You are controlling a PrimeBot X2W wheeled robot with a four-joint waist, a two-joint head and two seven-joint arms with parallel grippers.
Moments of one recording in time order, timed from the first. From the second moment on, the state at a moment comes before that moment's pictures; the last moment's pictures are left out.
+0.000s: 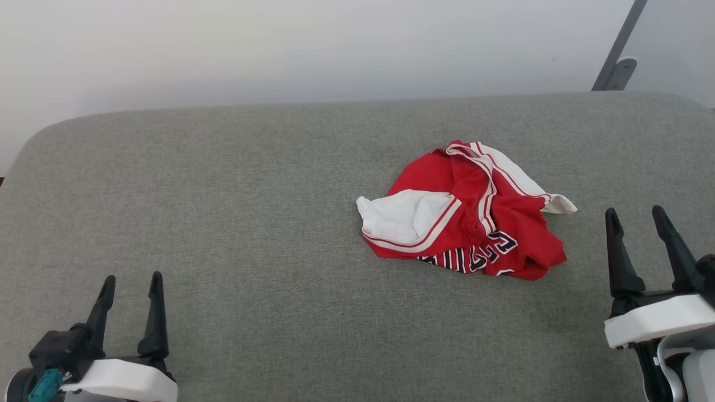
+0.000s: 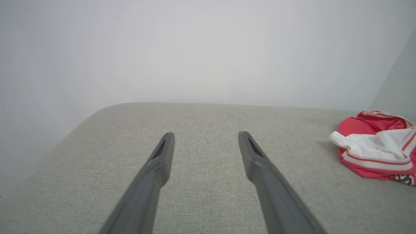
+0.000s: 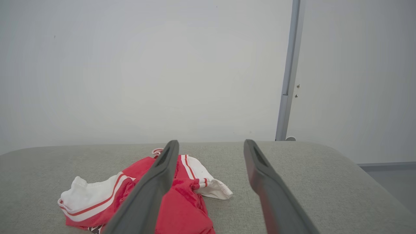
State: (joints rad) left arm 0.00 0.26 0.02 0.20 -0.32 -0.06 -0.26; right arm -0.12 -0.23 -0.05 0.17 0.31 0.13 -0.22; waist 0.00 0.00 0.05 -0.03
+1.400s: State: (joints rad) left arm -0.17 0.07 0.01 0.23 -0.21 -0.13 -0.26; right arm -0.70 -0.77 0.51 0.42 0.74 0.13 0.52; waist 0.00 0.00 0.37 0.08
